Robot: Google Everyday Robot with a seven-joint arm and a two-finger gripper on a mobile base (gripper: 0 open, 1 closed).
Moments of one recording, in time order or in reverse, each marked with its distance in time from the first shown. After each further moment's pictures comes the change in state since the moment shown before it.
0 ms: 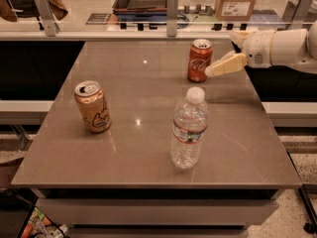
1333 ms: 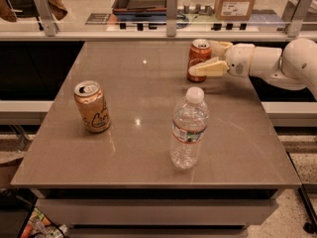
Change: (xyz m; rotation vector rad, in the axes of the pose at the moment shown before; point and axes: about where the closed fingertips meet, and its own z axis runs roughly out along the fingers) arm 0.011 0.005 0.055 -0.081 -0.196 0.058
